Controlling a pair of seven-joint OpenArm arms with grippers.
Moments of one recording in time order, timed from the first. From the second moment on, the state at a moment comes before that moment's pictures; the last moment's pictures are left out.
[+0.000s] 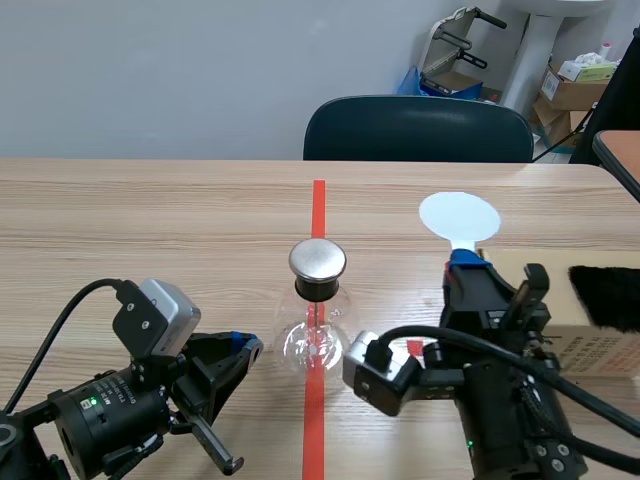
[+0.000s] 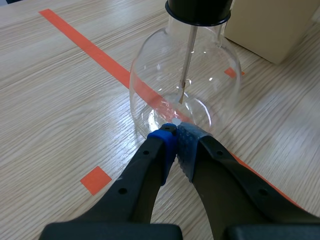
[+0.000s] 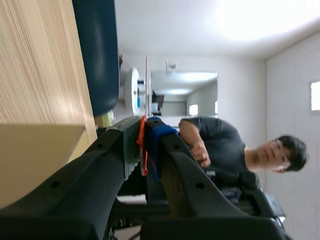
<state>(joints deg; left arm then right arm) 15.6 -22.1 20.0 78.4 -2.0 -23.6 -21.2 -24.9 17.3 -27.5 88.8 -91.3 -34.5 -23.4</state>
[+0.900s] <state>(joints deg) 15.6 -22.1 20.0 78.4 -2.0 -23.6 -21.2 -24.9 17.3 -27.5 88.8 -91.3 -34.5 6.8</state>
